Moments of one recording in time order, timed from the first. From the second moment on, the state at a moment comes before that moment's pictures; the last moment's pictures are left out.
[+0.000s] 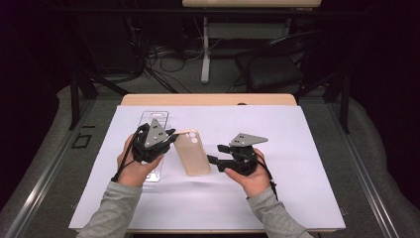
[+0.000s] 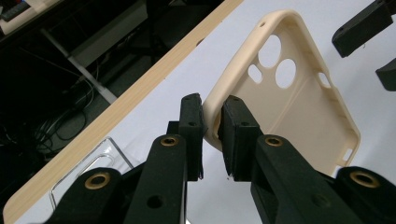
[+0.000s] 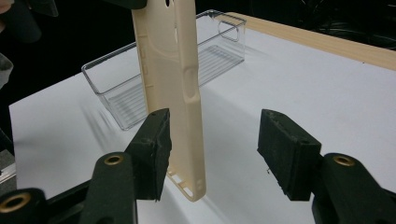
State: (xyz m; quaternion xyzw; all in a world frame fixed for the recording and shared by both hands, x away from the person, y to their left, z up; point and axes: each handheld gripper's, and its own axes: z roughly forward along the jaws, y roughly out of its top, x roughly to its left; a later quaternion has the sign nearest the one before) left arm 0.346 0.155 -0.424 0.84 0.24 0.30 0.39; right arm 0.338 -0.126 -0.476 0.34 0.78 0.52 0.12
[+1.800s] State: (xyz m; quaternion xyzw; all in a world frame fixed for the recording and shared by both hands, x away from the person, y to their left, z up) left arm 0.352 0.170 -0.425 0.82 0.26 0.31 0.39; right arm 0.310 -0.198 -0.495 0.40 0.75 0.49 0.21
